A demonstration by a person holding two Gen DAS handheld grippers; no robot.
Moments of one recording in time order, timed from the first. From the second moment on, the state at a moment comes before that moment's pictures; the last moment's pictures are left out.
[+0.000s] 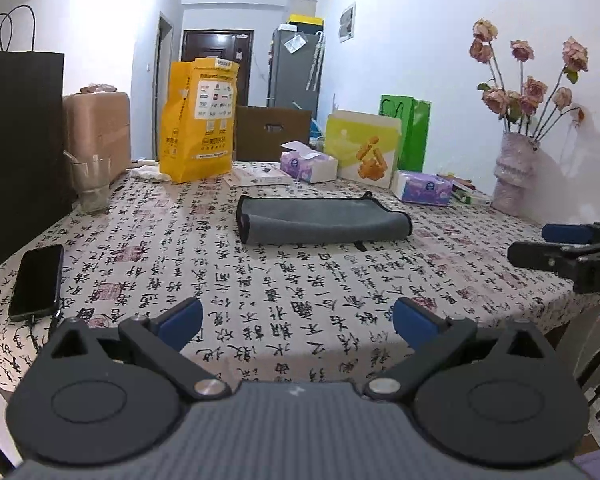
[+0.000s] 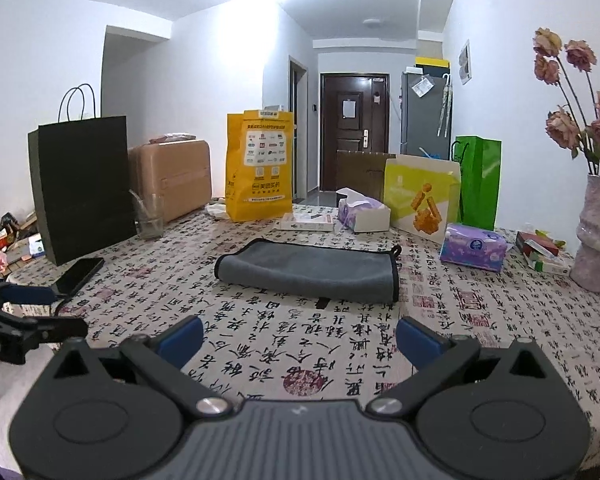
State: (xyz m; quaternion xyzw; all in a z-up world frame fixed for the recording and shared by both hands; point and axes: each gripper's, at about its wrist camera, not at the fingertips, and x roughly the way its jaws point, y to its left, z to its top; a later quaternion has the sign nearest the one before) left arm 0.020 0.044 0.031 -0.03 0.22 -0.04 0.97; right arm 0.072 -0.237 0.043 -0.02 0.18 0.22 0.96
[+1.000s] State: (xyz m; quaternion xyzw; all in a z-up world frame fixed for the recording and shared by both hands) left arm -0.024 0.024 0.024 -0.01 0.18 -0.05 0.98; right arm 0.014 -0.253 0.013 0.03 0.18 0.22 0.96
